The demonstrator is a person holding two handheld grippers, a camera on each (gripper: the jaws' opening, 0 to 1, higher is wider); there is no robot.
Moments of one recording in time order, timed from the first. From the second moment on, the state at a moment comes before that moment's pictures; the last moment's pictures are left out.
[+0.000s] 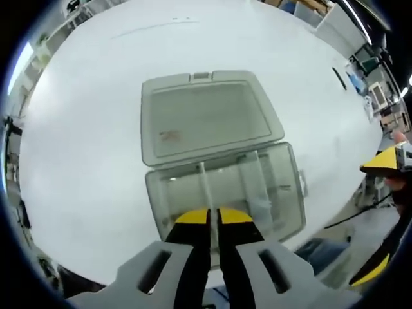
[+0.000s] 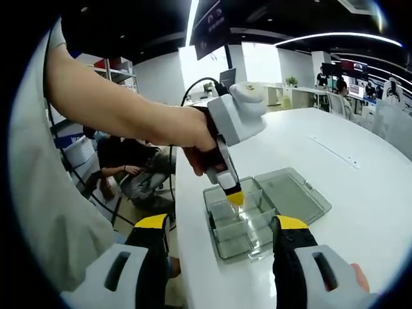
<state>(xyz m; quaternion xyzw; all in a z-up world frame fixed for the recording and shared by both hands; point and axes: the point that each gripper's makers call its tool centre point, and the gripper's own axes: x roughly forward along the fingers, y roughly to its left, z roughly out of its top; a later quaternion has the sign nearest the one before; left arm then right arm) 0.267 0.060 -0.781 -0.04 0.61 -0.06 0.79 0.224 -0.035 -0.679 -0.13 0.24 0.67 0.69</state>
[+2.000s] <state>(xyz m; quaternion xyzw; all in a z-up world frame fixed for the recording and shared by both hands) 0.269 0.058 -0.778 -0.03 0.59 -0.07 0.80 0.240 -0.056 -0.693 -0.14 0.27 0.62 0.72</state>
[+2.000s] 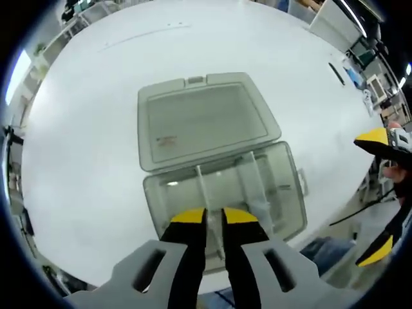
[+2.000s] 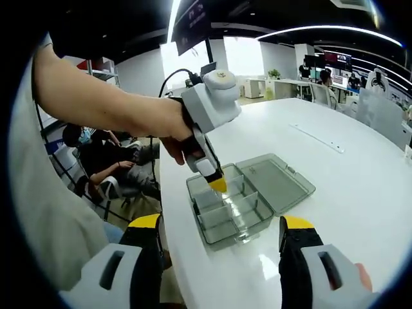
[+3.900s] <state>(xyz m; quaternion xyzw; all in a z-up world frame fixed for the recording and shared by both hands) 0.229 0.051 -0.679 -0.17 0.27 -0.33 0.89 0.237 -0.056 -0.698 -0.14 0.30 0.54 0.77</state>
